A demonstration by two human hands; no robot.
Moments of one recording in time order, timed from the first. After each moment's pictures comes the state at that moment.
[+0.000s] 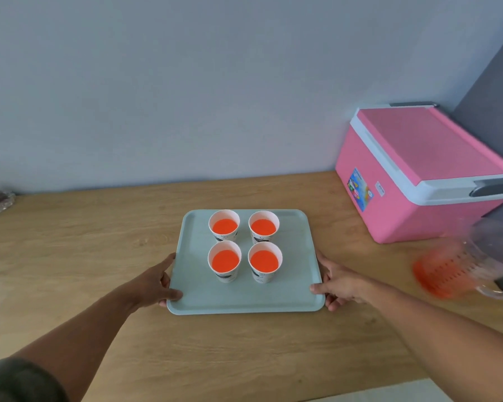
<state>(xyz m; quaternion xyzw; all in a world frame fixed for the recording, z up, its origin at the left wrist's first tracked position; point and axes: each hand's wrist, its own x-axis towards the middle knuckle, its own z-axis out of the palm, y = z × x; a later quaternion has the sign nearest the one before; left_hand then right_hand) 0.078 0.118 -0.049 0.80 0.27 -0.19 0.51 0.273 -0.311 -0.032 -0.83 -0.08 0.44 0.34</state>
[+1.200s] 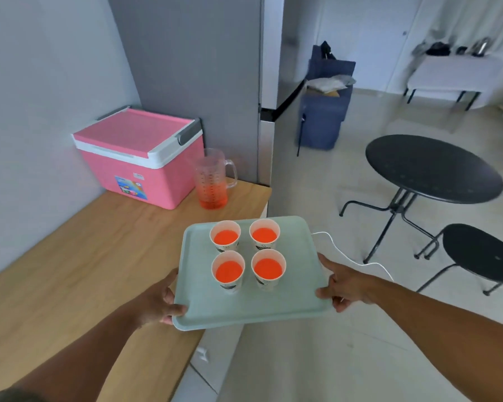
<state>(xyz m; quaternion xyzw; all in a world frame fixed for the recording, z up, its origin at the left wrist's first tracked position) 0.127 -0.161 -0.008 0.81 -0.21 -0.41 0.37 -0.134 -0.557 0.009 -0.77 0.31 0.18 0.52</state>
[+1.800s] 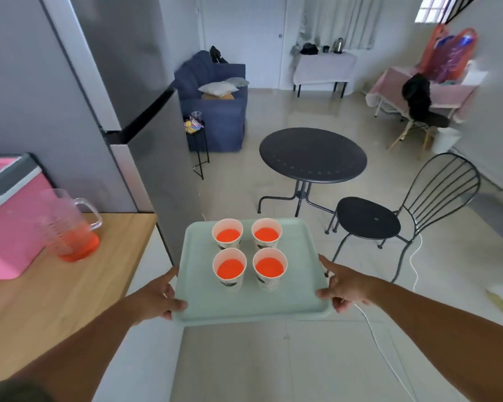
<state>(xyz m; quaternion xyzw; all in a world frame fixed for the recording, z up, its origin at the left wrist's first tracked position) 0.051 -0.451 0.009 0.77 -0.35 -0.47 0.27 -0.332 -0.715 0.014 -0.71 0.48 0.09 0.51</state>
